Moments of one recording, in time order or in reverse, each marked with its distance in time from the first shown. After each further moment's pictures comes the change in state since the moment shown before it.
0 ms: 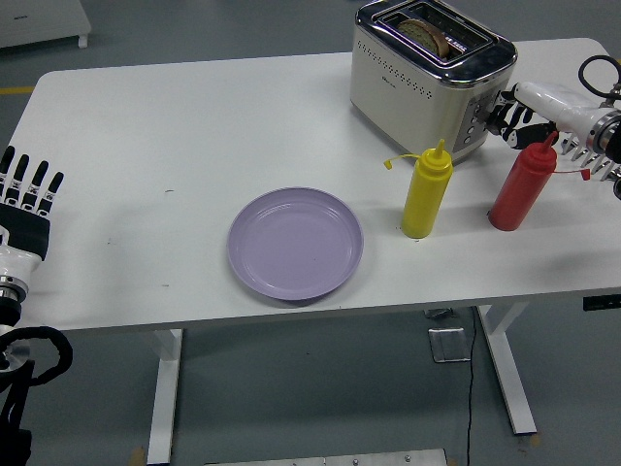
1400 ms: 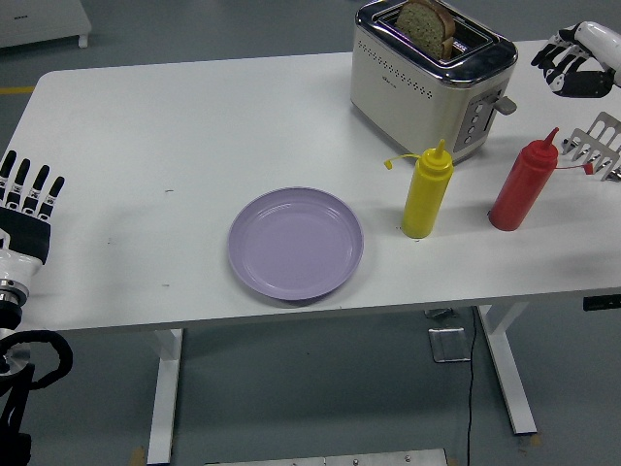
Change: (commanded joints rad) left arm 0.010 0.003 0.006 -0.001 -0.002 0.000 -0.002; right arm -0.087 -0.071 0.343 0.104 0.139 0.033 -0.075
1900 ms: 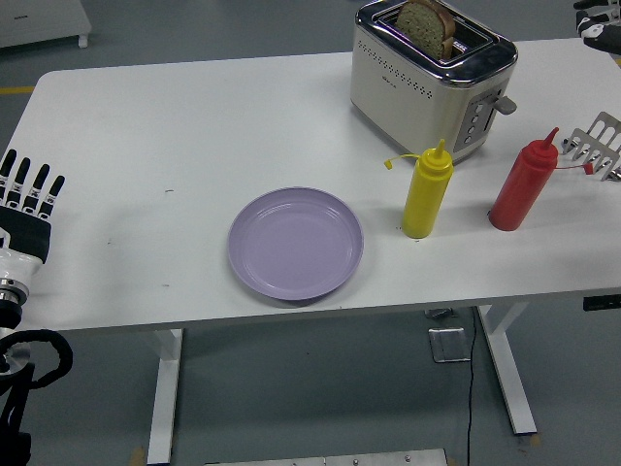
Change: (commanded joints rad) left arm -0.003 0.001 0.000 0.000 0.001 0.000 0.000; right arm -0.031 -0.008 0.112 0.054 0.449 -0.075 -0.068
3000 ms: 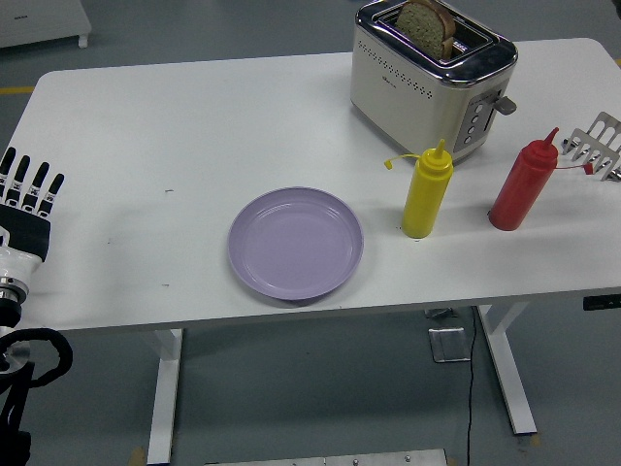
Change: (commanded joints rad) left arm -0.001 0.002 0.000 0.000 -0.001 0.000 0.000; right arm 0.137 0.128 0.027 -0.007 0.222 -0.063 -0.041
